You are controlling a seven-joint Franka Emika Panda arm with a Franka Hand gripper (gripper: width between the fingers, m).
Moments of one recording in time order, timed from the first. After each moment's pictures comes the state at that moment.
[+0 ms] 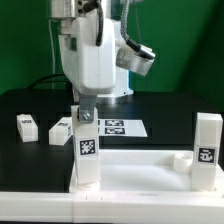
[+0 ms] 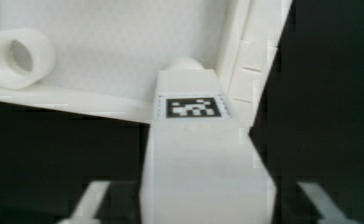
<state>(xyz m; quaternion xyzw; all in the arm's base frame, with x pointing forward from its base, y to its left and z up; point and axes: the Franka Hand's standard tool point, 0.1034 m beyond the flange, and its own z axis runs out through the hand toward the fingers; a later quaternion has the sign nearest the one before) 0.649 -0.068 0.125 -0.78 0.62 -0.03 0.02</state>
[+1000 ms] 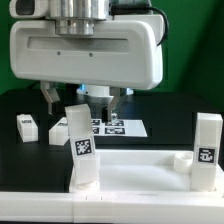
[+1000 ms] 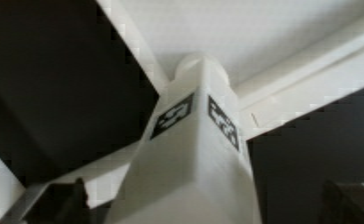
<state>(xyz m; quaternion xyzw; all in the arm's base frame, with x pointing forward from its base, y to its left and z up) 0.650 -0.071 0.126 -0.98 0.18 -0.05 0.00</state>
